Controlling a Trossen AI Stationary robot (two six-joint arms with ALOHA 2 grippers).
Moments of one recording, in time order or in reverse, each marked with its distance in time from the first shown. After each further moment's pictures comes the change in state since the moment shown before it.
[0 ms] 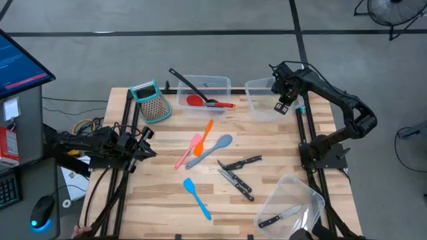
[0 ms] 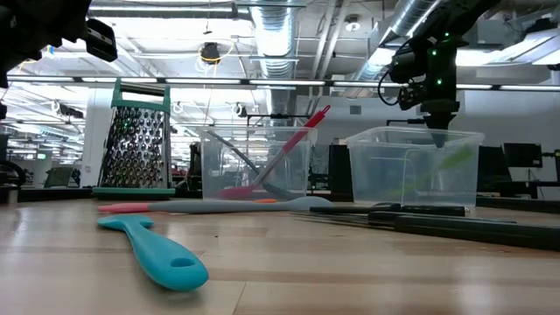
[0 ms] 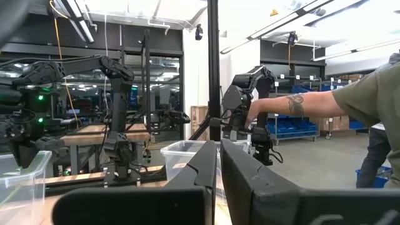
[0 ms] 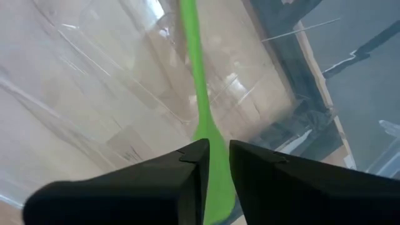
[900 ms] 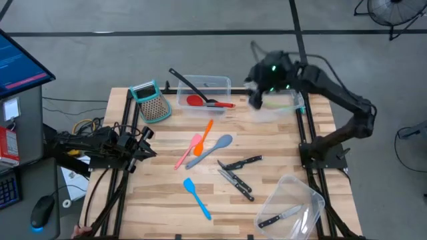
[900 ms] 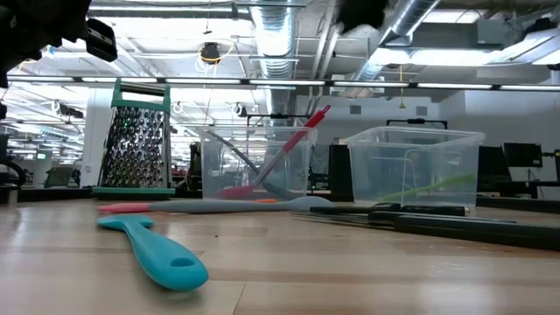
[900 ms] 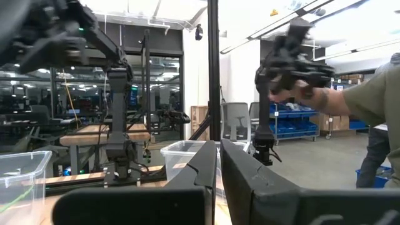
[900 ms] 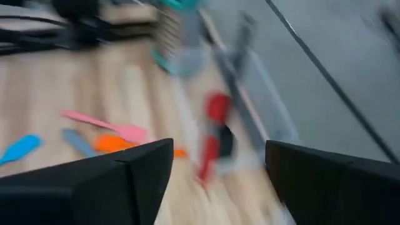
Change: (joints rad) left arm 0.000 0.000 0.000 0.000 0.000 0.000; right arm 0.526 0.000 0.532 0.223 -0.214 0.206
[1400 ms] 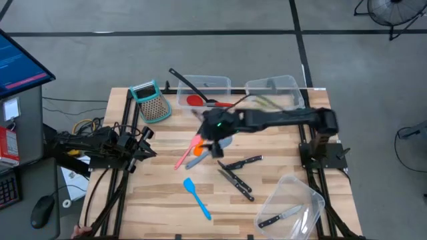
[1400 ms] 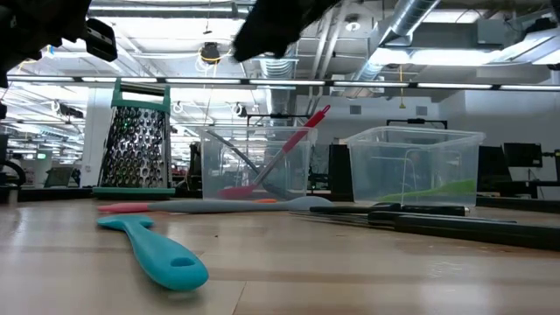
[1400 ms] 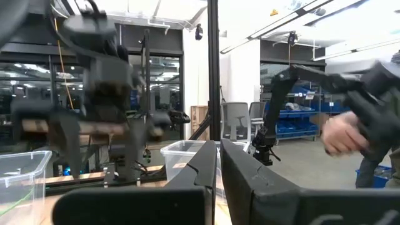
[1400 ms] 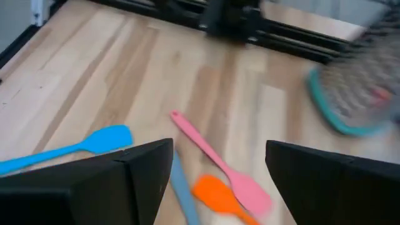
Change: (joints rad) left arm 0.000 0.000 0.000 0.000 0.000 0.000; right arm 0.361 0.442 -0.065 0.470 -0.110 -0.111
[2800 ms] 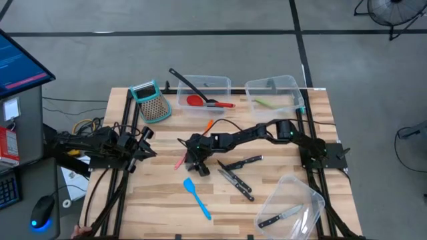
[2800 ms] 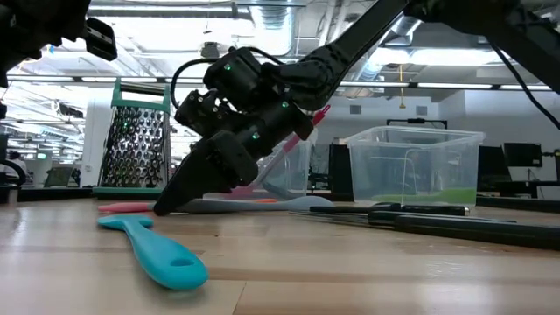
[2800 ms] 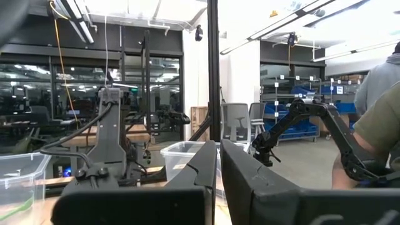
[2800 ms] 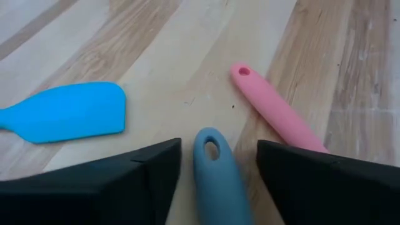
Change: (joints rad) left arm 0.000 0.000 0.000 0.004 0.000 0.000; right arm 0.002 0.538 0.013 0.436 -0.239 -0.047
